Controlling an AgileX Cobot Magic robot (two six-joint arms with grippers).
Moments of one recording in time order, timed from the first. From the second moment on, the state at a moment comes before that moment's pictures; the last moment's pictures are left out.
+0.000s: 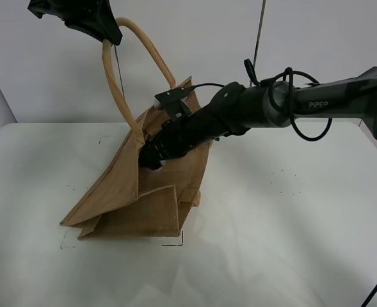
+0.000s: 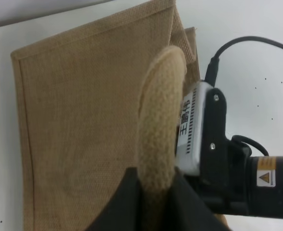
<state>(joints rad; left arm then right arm) -0.34 1.79 -2.06 -0.16 1.17 -0.04 0.59 2.12 -1.49 1.00 0.42 -1.00</state>
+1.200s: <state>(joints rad) -0.34 1.78 -2.06 -0.16 1.17 -0.04 0.40 1.97 -1.66 0.05 1.04 -0.24</state>
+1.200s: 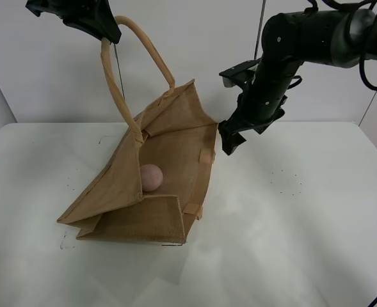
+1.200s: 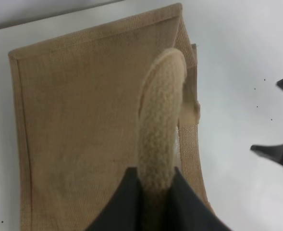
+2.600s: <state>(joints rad) -0.34 1.78 -2.06 -0.16 1.17 -0.04 0.06 1.34 -0.97 0.01 1.21 -0.04</state>
